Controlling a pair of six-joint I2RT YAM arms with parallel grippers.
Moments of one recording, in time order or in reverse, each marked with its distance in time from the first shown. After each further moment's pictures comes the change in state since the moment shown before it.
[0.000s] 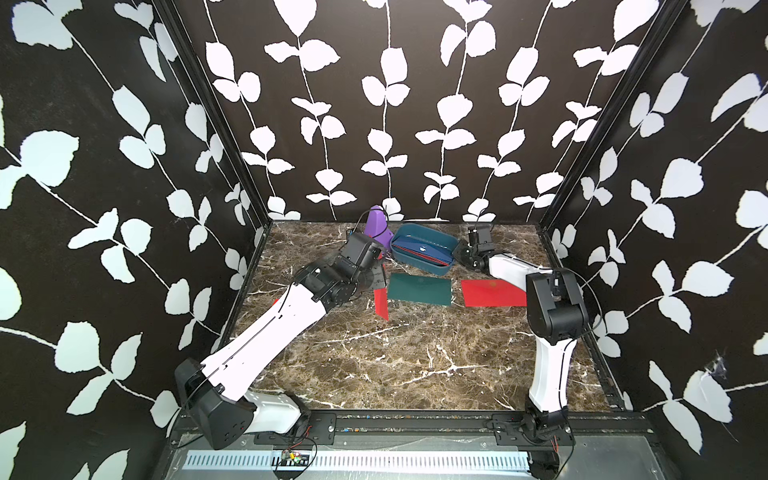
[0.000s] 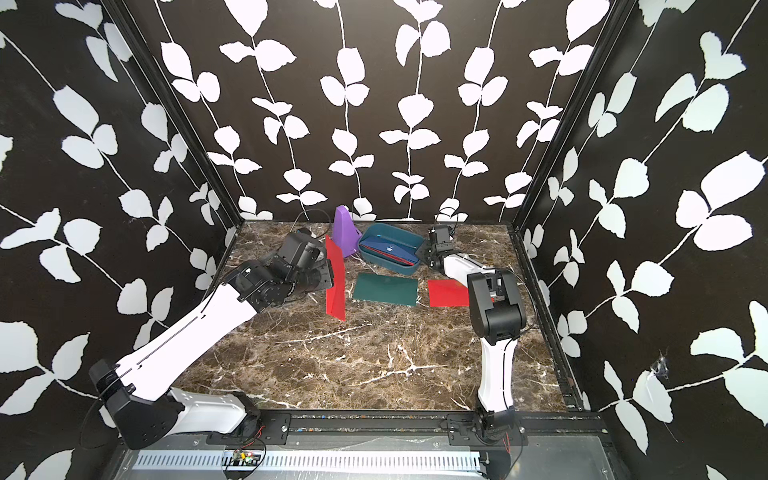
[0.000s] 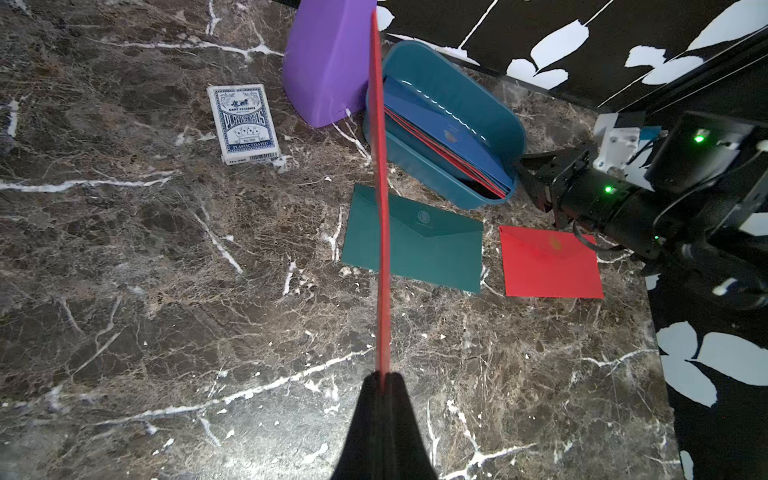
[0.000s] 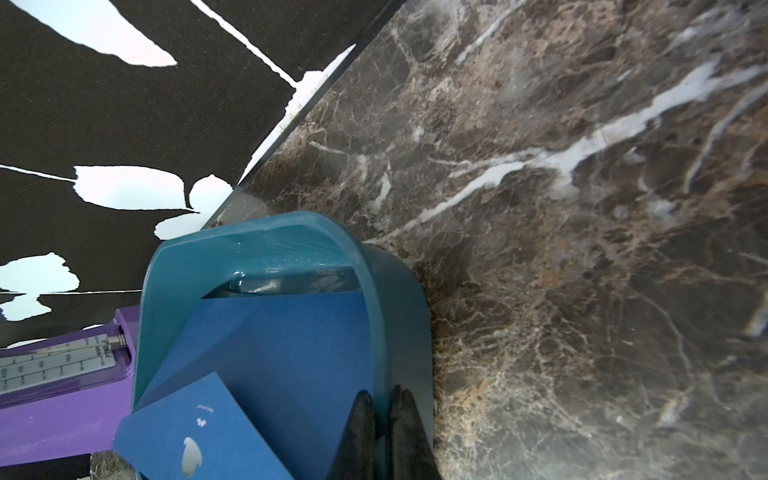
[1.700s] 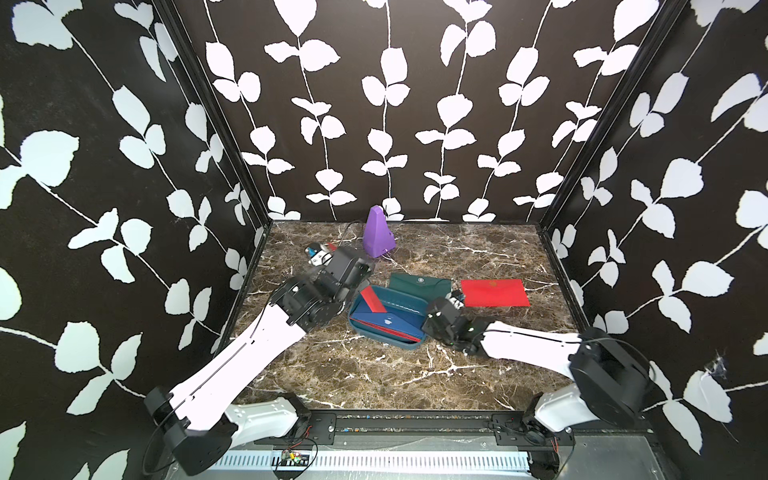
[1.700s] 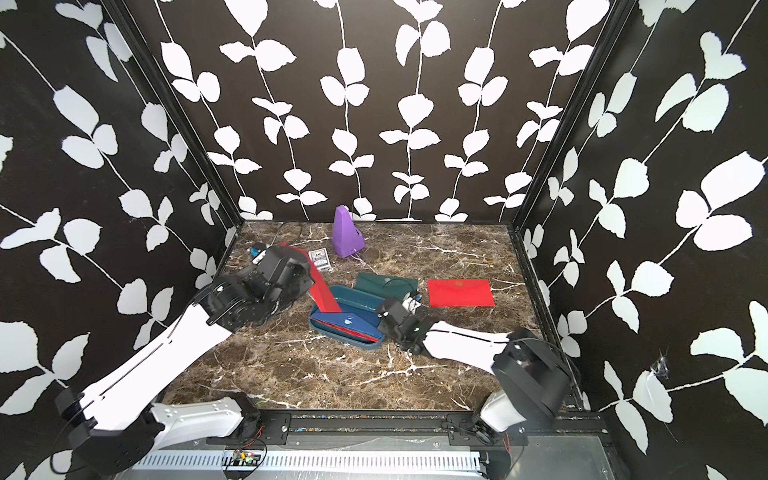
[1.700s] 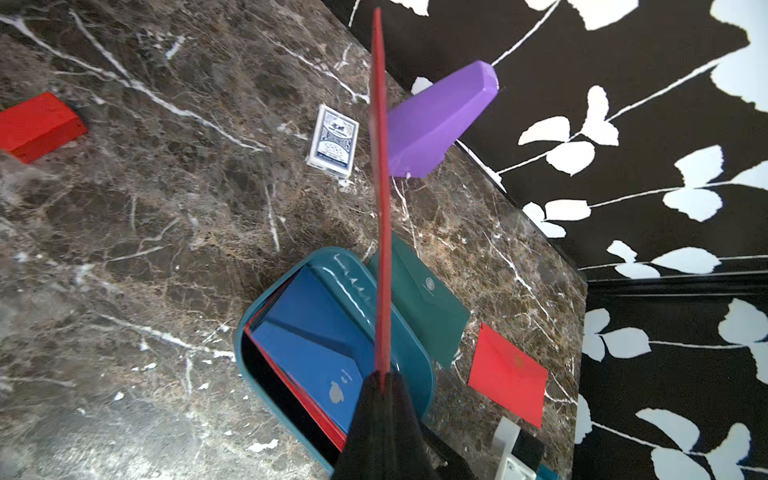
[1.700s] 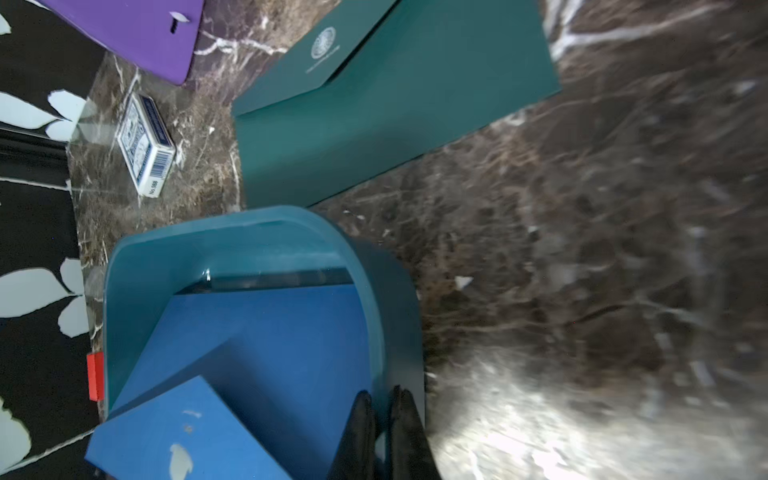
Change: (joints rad) left arm -0.062 -0.171 -0.071 -0.122 -0.270 -0.530; right arm 0.685 -0.515 -0.608 -0.069 0.354 0.473
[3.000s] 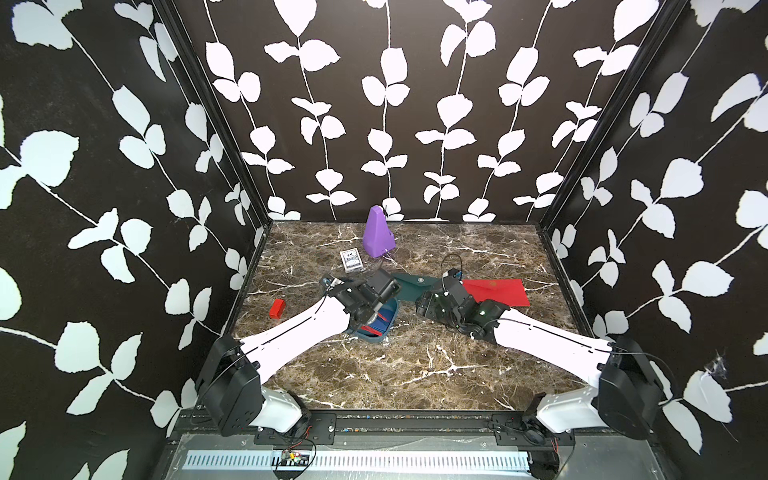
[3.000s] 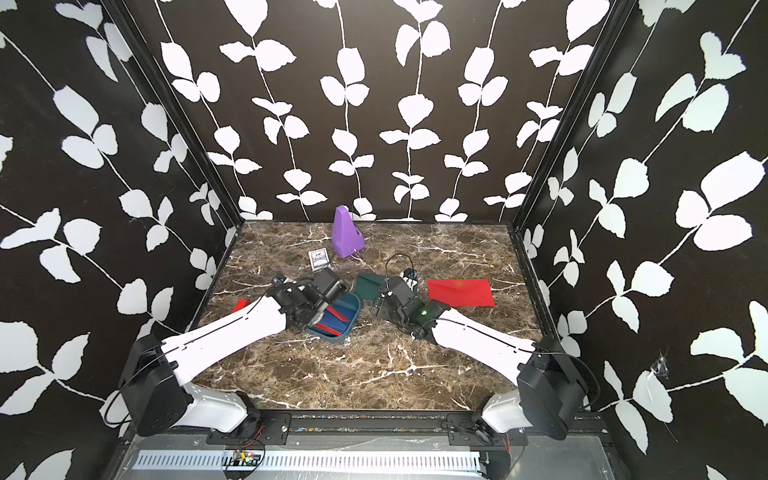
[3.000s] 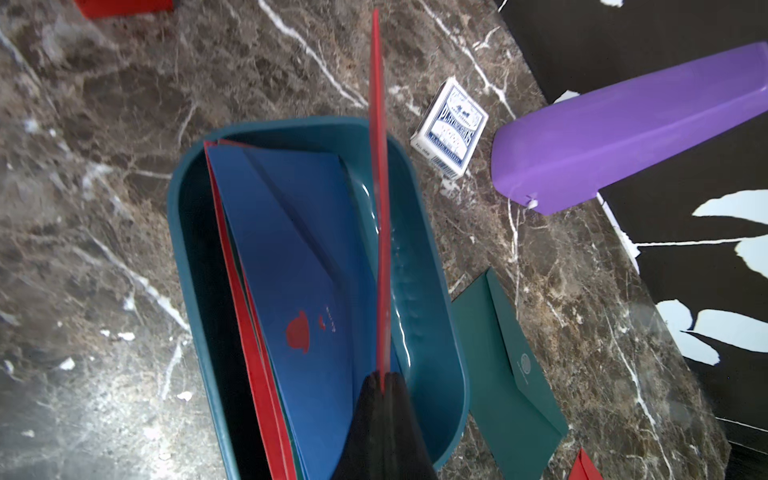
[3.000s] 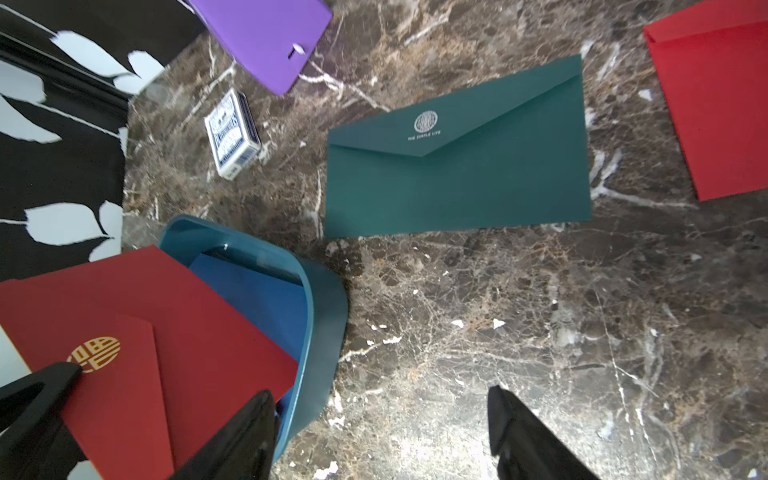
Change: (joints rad) left arm -0.055 0.270 -0.233 0.162 -0.142 -0.445; right arm -0.087 -0.119 0.154 -0.229 -0.088 -0.344
